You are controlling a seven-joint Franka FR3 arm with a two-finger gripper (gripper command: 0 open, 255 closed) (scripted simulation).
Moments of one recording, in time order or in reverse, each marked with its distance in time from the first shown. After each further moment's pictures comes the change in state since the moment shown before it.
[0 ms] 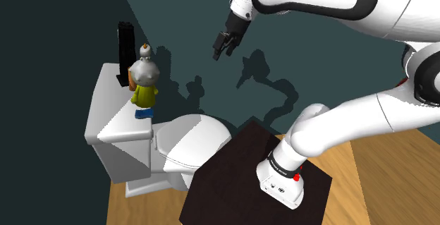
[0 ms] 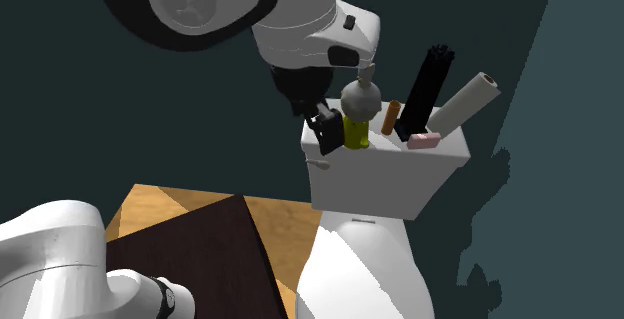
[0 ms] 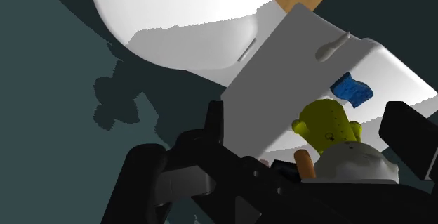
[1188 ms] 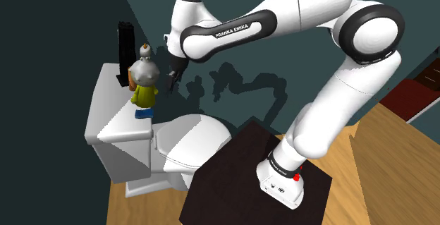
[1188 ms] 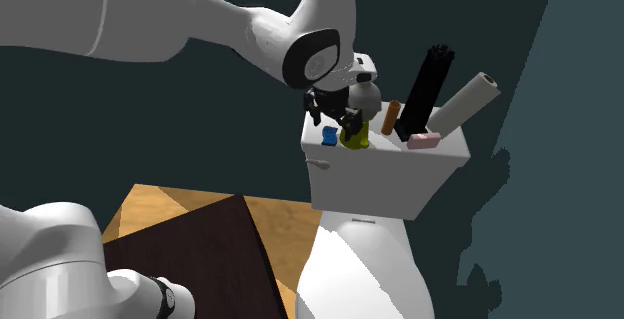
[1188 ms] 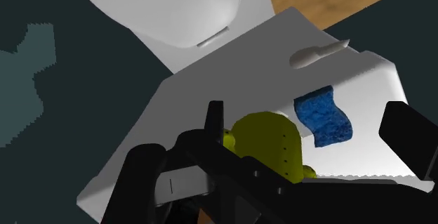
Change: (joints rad) arm 0.108 0.575 0.138 0.128 -0.117 0.375 -0.118
